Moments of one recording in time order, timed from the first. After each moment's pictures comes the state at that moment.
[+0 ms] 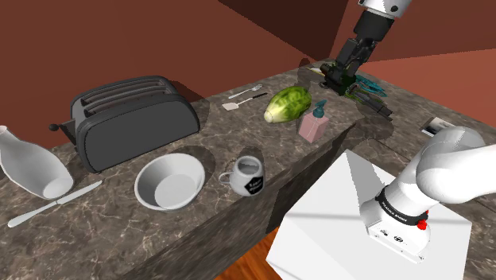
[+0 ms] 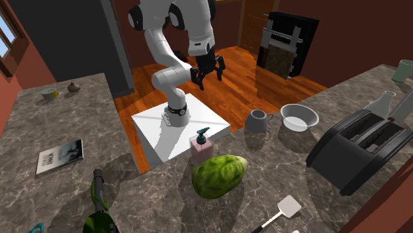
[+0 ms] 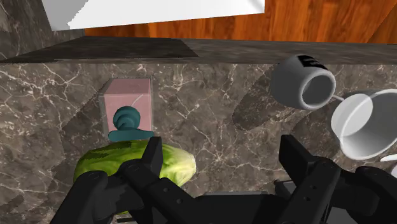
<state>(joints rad) 0.00 -0.81 -0.07 -2.41 0.12 1.69 0.02</state>
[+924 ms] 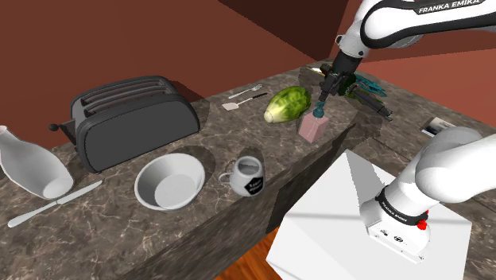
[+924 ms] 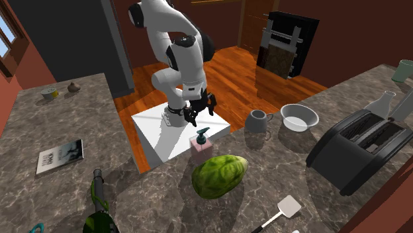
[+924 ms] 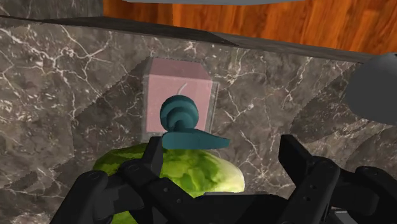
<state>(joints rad) -0.02 -0.60 -0.22 -2.58 0.02 2.05 -0.24</state>
